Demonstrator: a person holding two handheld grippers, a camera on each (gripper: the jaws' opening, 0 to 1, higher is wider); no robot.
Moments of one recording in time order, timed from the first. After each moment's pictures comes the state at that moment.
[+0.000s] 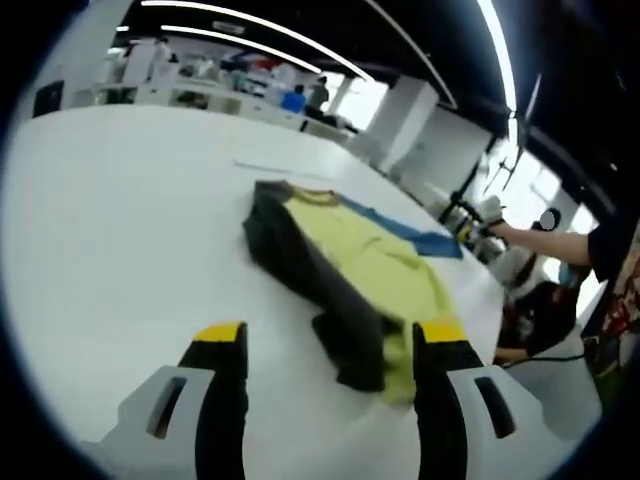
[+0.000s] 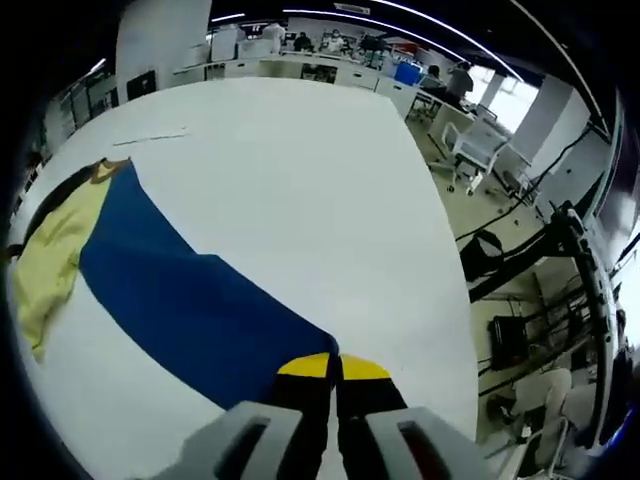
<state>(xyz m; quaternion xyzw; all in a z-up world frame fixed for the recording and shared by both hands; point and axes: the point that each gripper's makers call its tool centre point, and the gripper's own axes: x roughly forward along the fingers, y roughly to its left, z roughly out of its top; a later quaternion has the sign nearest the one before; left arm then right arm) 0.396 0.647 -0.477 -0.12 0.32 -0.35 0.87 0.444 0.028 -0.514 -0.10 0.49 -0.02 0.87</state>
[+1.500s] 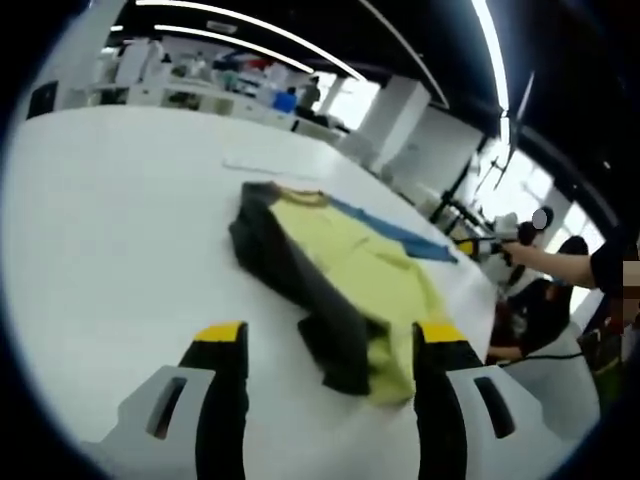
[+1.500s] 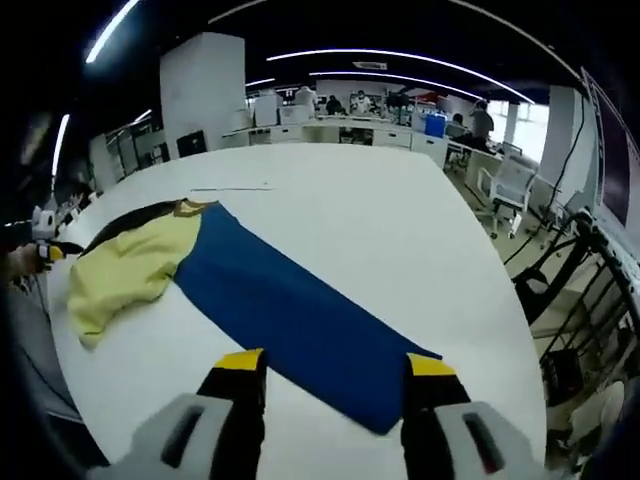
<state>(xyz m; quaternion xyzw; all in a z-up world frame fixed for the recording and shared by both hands) 0.392 0.637 -0.467 -0.12 0.31 -0.37 0.87 0.395 0.132 -0.474 -0.04 0.34 0.11 0.93</state>
